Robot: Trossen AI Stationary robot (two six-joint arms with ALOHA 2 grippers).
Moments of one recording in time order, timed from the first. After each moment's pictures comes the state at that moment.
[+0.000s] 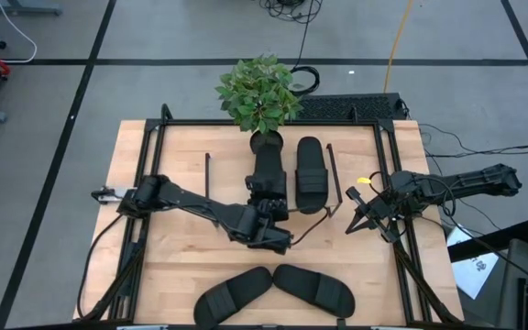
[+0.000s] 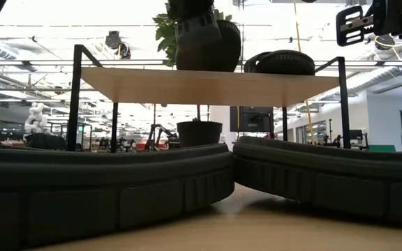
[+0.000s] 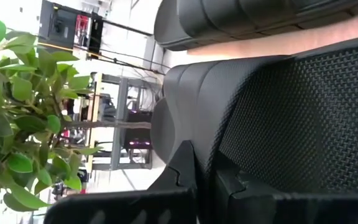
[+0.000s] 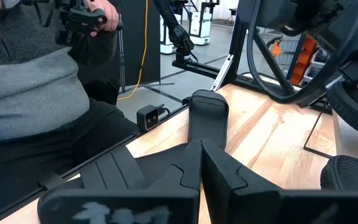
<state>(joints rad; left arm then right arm) -0.29 2.14 1.99 -1.31 -1.10 -0.25 0.13 0.47 0.28 0.01 -0.52 -0.14</state>
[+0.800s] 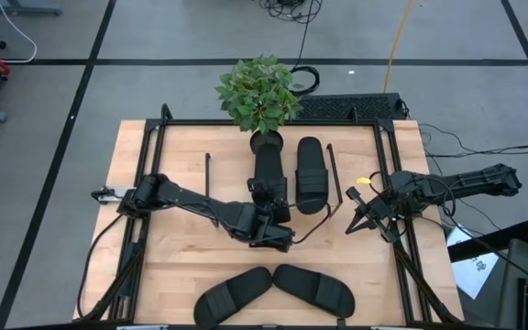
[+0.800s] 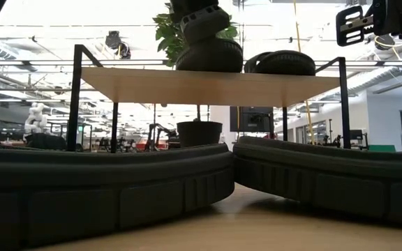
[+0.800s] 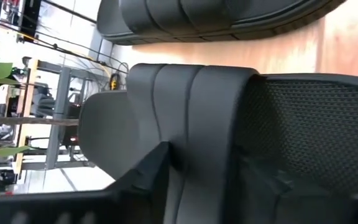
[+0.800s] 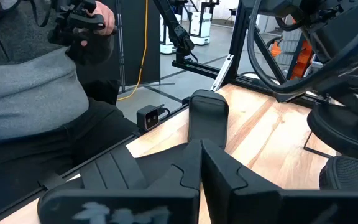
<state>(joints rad) -0.29 2.14 1.99 -1.23 -0.86 -0.28 0.13 0.47 0.28 0.01 -0.52 -0.14</state>
